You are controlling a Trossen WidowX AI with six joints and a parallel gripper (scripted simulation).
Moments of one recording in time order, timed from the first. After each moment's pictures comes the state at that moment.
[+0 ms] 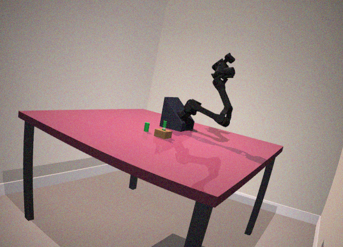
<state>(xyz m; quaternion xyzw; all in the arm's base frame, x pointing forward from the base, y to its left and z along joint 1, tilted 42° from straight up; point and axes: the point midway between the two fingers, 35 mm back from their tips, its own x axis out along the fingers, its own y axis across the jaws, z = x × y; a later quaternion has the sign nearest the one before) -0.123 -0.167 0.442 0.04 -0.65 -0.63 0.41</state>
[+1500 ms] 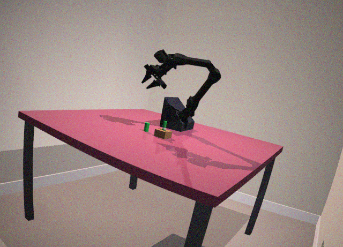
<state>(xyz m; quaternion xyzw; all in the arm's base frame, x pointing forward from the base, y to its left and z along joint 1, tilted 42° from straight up) 0.280 -0.210 0.058 -0.11 -0.58 -0.01 -0.81</state>
